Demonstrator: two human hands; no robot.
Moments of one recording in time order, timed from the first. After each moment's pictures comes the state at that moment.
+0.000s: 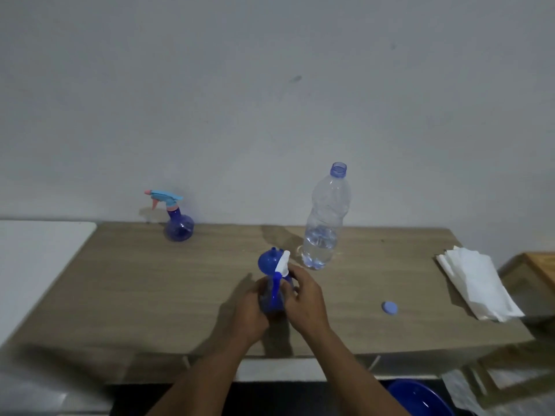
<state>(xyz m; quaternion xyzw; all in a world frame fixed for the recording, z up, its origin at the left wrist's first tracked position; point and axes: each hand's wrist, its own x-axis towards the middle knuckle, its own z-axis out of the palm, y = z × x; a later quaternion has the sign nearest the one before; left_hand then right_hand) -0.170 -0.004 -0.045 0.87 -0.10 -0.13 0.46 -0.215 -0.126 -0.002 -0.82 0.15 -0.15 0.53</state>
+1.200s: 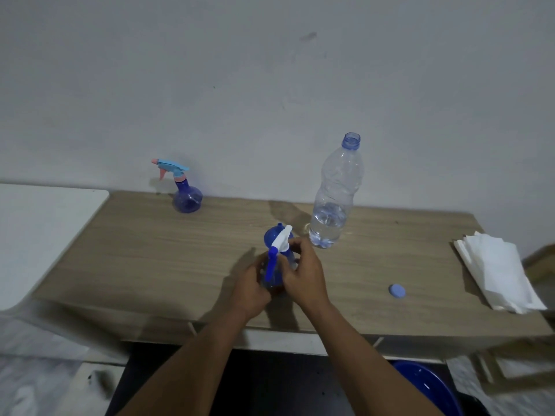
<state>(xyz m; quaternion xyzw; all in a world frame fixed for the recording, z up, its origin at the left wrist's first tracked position) -0.193 -0.006 -0.033 0.83 -0.06 -0.15 0.53 -0.211 -0.134 -0.023 -0.80 0.08 -0.12 0.58</state>
